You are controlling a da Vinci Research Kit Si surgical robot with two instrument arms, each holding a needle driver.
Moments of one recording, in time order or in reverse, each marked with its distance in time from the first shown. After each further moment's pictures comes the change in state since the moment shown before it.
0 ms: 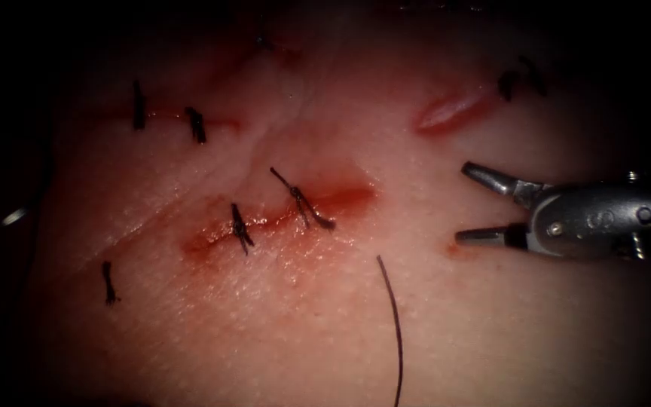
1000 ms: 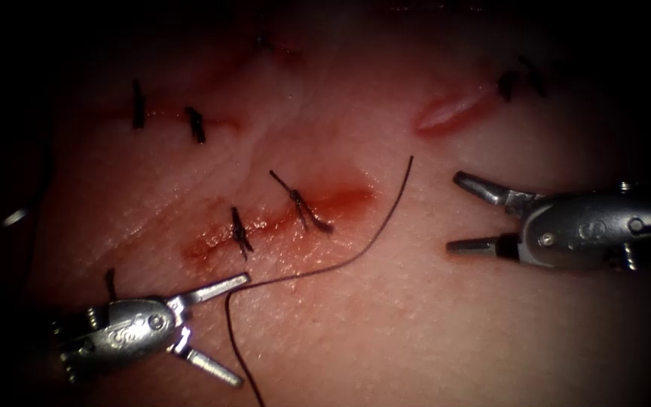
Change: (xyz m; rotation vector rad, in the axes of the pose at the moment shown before) right arm 0.001 -0.001 0.001 0.052 0.005 0.027; left arm -0.016 0.000 -0.011 -0.011 -0.151 -0.485
